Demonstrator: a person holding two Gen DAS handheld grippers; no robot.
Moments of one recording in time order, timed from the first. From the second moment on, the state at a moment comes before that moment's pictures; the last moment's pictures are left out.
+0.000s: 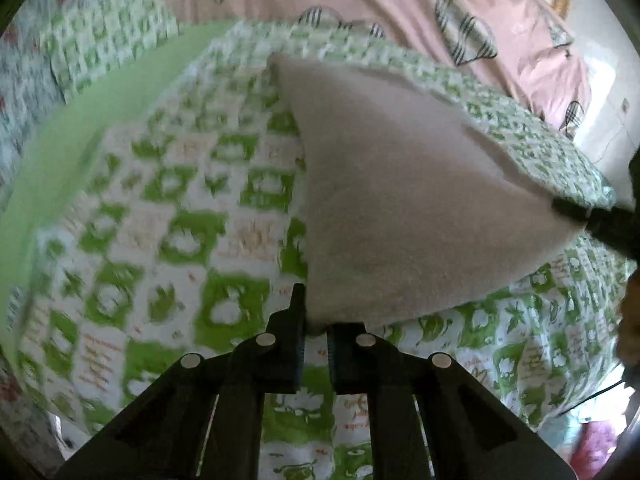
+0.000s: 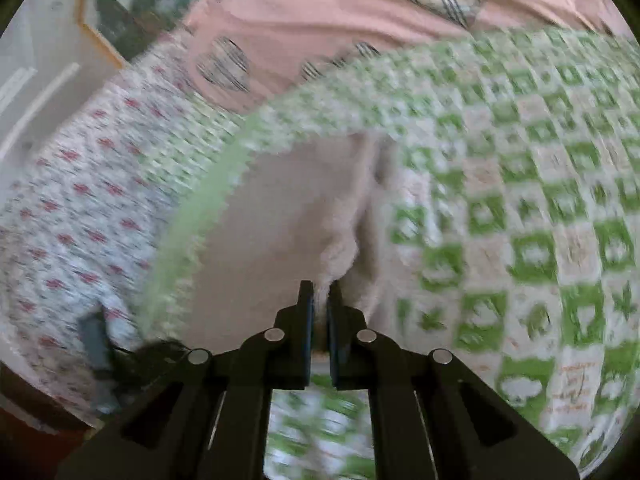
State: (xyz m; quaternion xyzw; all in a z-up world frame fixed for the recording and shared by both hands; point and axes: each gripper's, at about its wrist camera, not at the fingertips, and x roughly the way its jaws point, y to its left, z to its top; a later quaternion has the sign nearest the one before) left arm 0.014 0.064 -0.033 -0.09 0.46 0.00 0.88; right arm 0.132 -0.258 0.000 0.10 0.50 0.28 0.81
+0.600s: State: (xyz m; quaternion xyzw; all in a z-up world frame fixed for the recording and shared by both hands) left arm 0.019 0.087 -0.048 -0.20 0.48 -0.05 0.85; right arm 0.127 -0.246 -0.039 0.00 0.52 0.23 0.82
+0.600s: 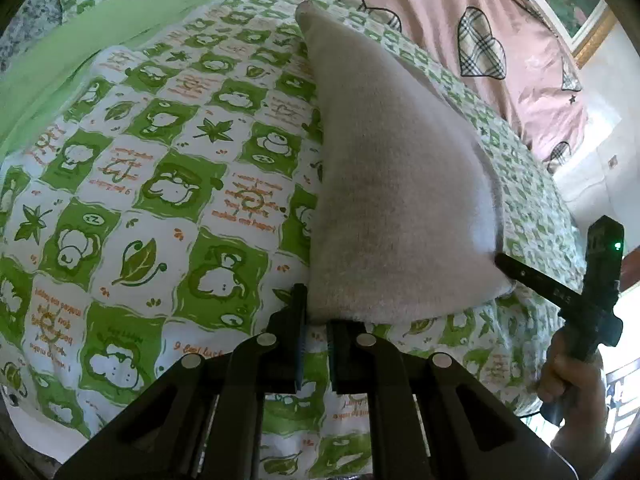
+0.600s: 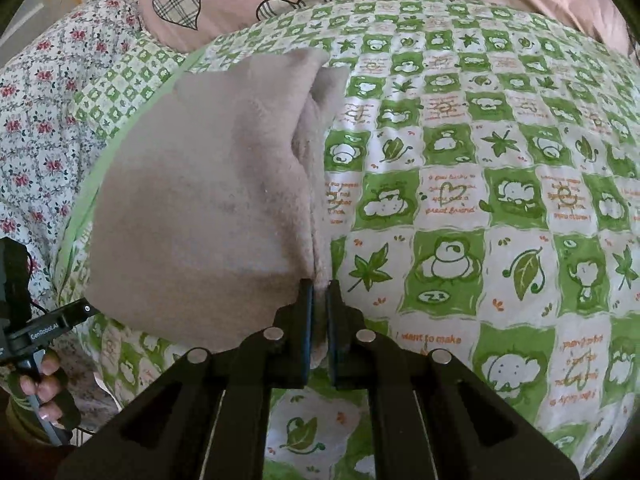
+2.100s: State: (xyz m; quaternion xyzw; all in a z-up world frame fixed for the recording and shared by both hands) left arm 0.136 0.072 -0.004 -0.16 0.42 -0.17 0.88; right arm 0.262 -0.199 -0.039 0.09 0.51 0.25 0.82
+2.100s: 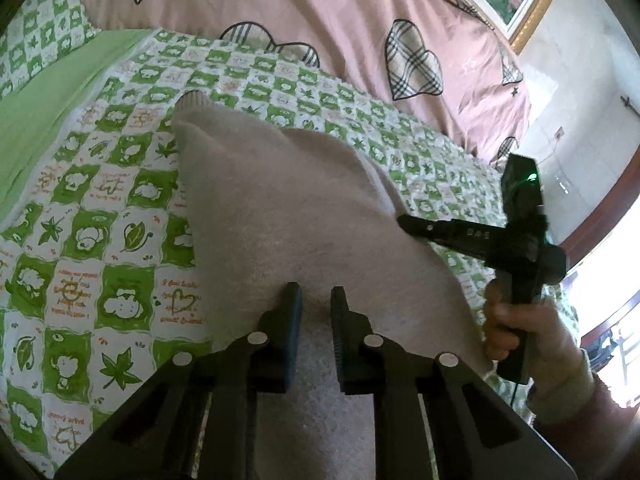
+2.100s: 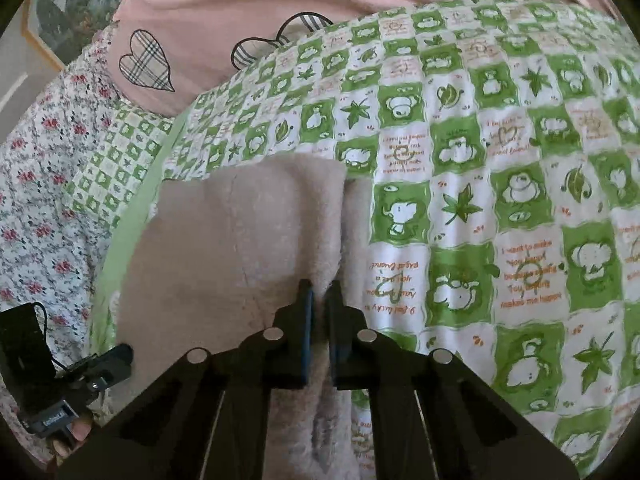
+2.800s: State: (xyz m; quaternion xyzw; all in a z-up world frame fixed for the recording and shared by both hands) left arm 0.045 0.077 0.010 -0.18 0.43 -0.16 0.87; right arm 0.137 -0.234 0.004 0.10 0.49 0.28 0.82
